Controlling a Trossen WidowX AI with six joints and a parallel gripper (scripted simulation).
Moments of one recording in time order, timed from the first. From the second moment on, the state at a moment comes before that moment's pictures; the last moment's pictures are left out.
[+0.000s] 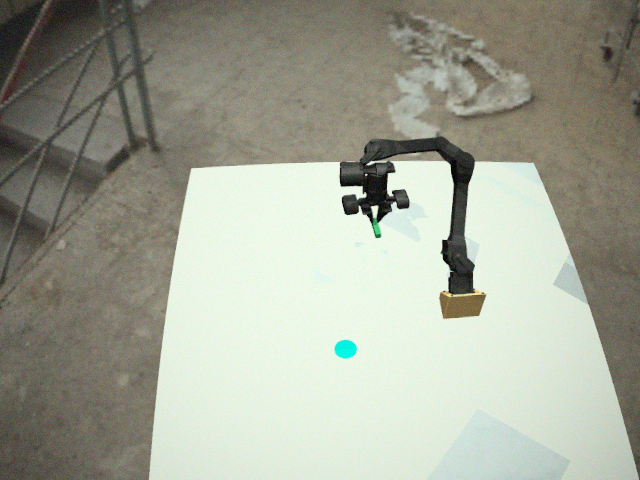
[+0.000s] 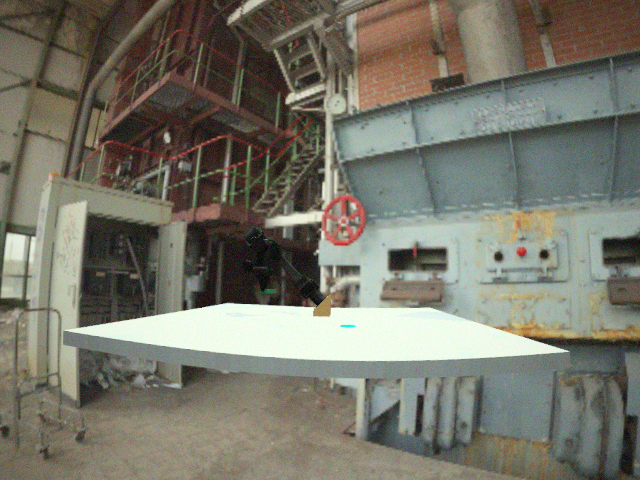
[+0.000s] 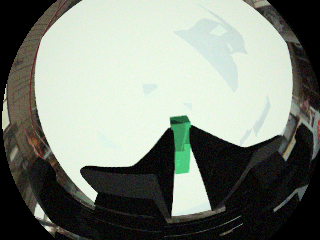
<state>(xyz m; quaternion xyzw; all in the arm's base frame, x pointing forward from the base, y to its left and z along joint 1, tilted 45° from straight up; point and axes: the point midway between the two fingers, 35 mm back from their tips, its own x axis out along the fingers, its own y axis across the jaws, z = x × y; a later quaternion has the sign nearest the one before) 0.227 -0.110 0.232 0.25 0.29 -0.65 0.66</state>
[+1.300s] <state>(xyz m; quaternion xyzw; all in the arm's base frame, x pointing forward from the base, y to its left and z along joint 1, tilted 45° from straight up) 0.295 -0.050 0.196 0.01 0.51 -0.50 0.70</state>
